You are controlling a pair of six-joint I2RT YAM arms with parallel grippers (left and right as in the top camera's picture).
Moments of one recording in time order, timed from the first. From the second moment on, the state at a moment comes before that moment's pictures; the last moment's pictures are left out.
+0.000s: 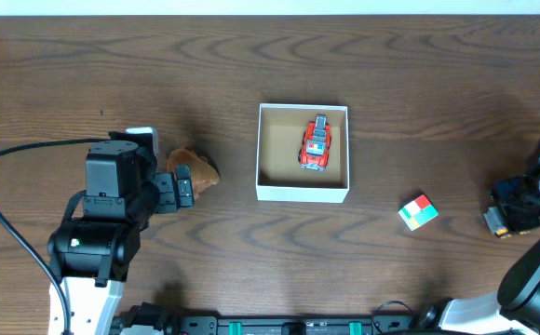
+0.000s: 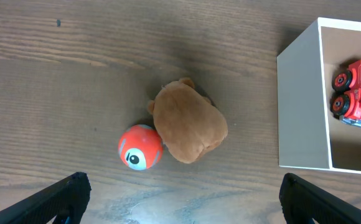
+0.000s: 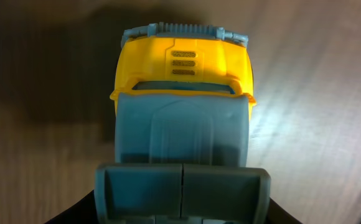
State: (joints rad) left arm -0.09 0.93 0.96 -0.90 -0.01 -0.15; right arm -0.53 1.68 1.04 -0.88 0.20 0.77
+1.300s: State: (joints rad) left arm -0.09 0.93 0.96 -0.90 -0.01 -0.15; right arm 0.66 1.71 1.55 -0.87 0.16 0.64
